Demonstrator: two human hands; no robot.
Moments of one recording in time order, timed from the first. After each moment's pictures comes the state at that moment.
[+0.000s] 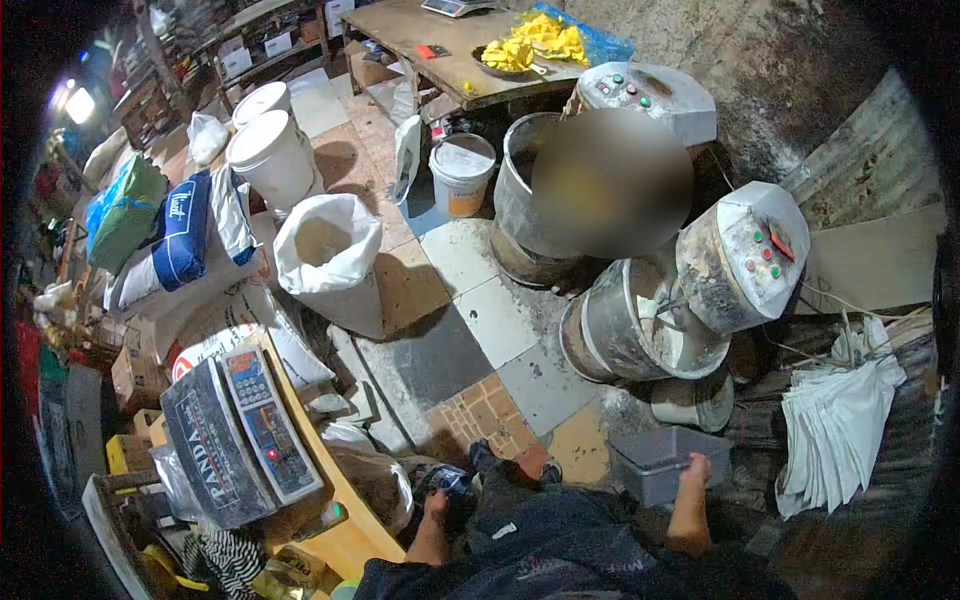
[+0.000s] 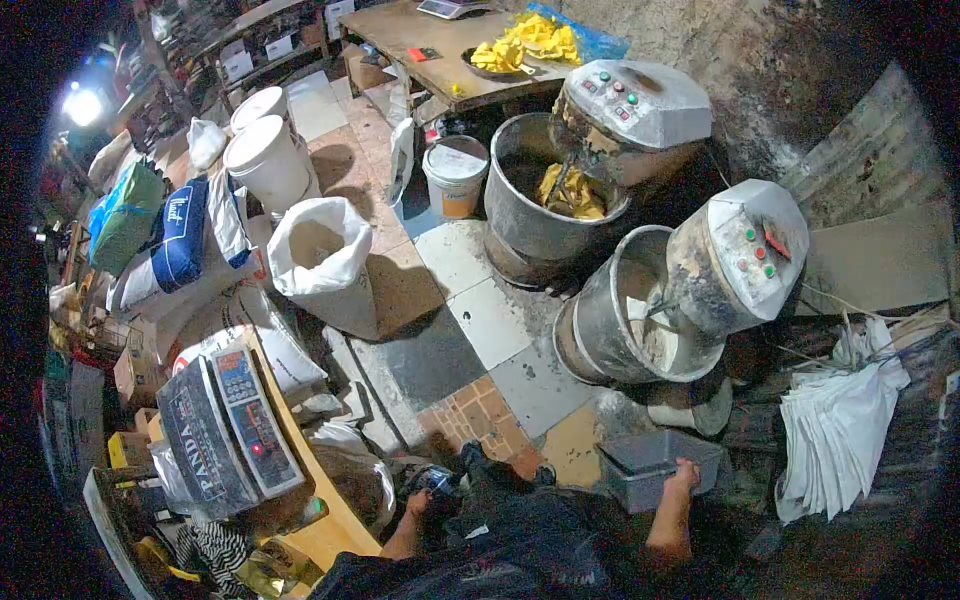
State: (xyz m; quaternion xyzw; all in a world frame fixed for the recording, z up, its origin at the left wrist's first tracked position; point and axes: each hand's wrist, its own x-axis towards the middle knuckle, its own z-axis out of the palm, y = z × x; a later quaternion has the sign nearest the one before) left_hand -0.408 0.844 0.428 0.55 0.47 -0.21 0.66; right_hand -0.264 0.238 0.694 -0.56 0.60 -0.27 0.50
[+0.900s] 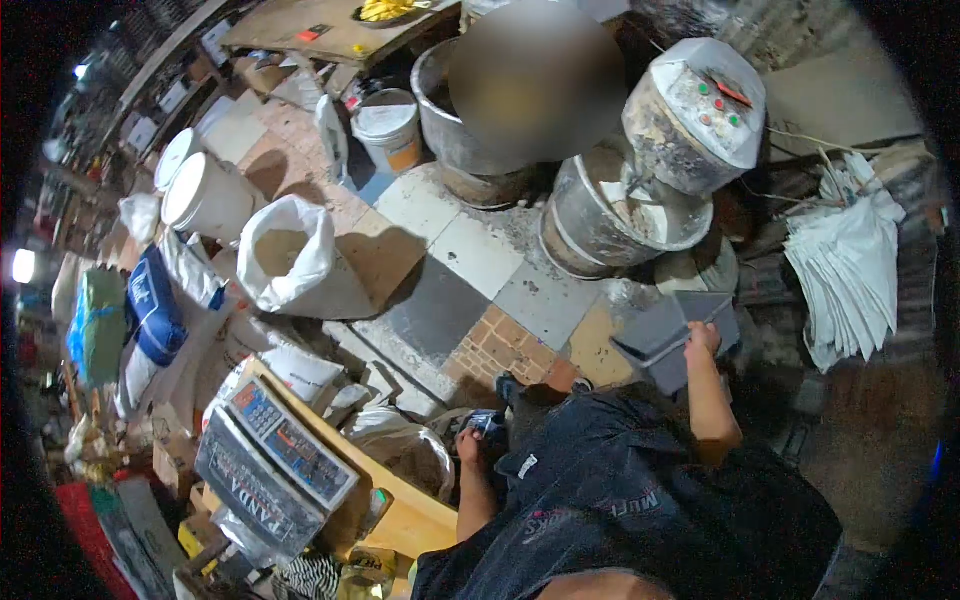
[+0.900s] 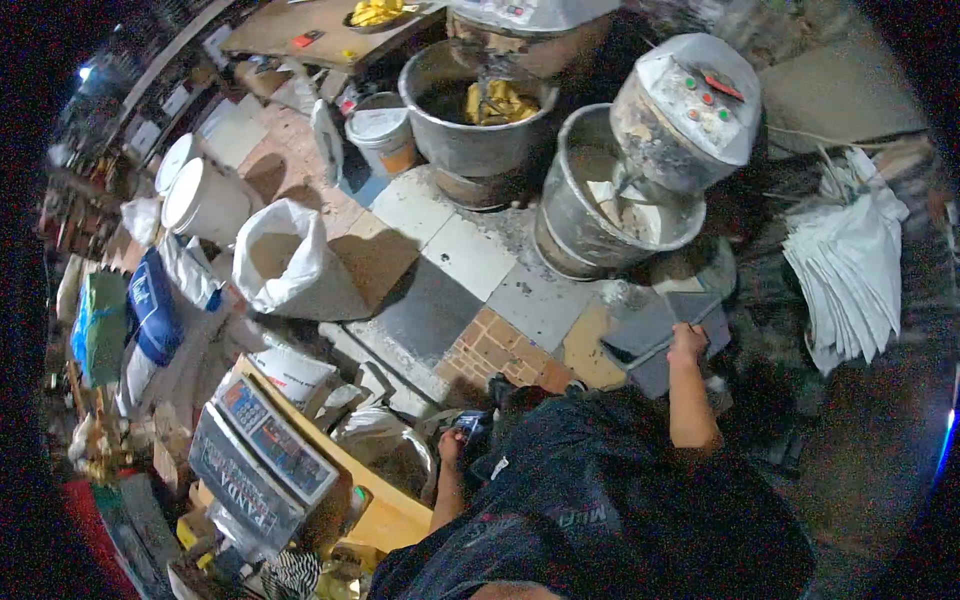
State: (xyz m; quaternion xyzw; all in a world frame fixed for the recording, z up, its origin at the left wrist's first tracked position) left_hand -0.397 0.862 0.498 0.40 0.37 -0.14 0.83; right_hand -0.230 0.344 0.759 -0.57 0.64 -0.19 0.48
